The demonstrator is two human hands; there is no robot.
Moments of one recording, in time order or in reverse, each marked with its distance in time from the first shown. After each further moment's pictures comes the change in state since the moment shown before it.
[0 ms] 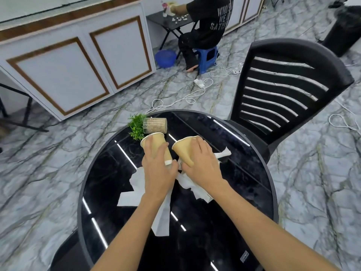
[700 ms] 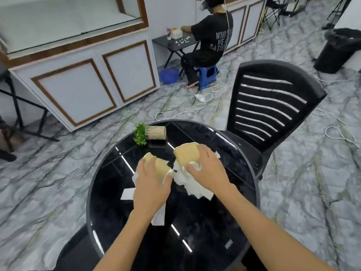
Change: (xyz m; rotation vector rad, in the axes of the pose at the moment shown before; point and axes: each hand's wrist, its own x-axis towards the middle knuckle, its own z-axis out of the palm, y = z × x) left_hand -0.067 0.035 -0.052 0.065 -0.109 -0.217; right_hand -0.041 0.010 -0.062 0.147 -0.057 0.035
